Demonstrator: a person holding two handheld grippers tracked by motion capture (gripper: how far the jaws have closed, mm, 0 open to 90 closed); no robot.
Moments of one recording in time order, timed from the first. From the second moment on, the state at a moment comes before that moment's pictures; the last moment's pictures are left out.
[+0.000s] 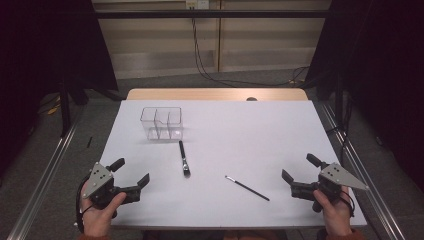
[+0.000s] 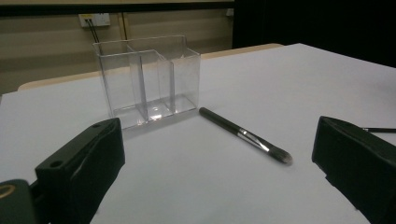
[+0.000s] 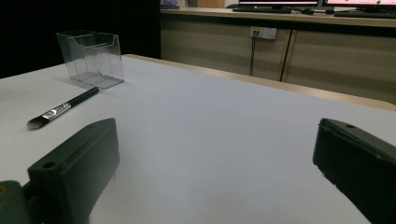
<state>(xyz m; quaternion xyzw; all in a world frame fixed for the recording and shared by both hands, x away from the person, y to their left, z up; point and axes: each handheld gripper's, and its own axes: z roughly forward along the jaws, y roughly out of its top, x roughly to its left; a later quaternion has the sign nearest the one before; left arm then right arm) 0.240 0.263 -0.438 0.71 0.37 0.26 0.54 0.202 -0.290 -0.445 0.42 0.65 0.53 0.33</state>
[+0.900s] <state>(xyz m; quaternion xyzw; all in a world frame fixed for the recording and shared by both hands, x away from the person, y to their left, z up) 0.237 0.252 -0.432 0.72 0.35 0.24 0.55 0.206 -0.283 -0.448 0.42 0.66 0.53 0.32</state>
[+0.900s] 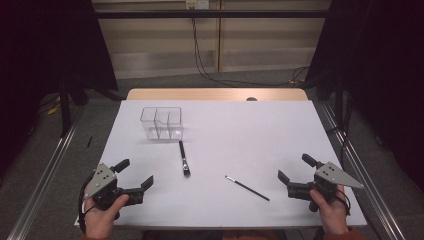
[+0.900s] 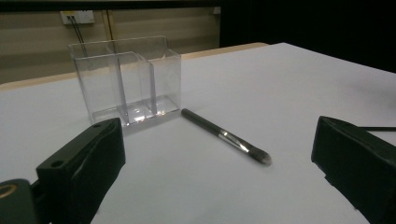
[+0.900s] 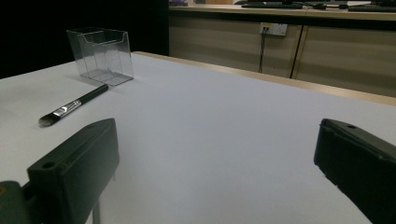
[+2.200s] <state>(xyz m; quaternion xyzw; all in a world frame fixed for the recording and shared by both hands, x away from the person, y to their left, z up) 0.289 0.210 -0.414 0.74 0.32 0.24 0.54 0.208 -0.278 -0.449 0.41 0.67 0.53 0.31</state>
